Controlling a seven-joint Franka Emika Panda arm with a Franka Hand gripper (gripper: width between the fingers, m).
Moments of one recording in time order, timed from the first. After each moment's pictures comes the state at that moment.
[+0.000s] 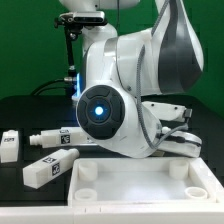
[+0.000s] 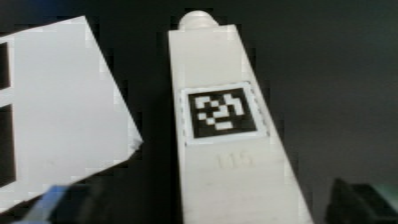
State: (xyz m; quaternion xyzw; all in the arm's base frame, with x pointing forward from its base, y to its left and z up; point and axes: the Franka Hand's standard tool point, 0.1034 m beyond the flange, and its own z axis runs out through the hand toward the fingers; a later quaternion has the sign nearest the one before) arm 0.422 0.094 0.006 -0.84 0.22 0.49 0.13
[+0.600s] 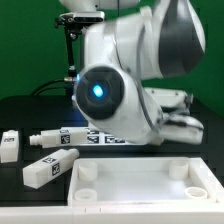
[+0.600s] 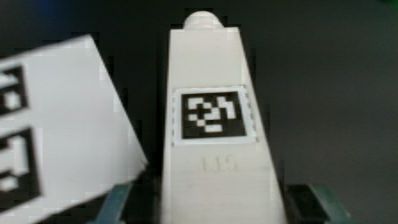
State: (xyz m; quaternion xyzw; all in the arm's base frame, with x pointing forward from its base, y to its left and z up) arm 0.434 0.089 0.048 -0.84 0.21 0.48 0.14
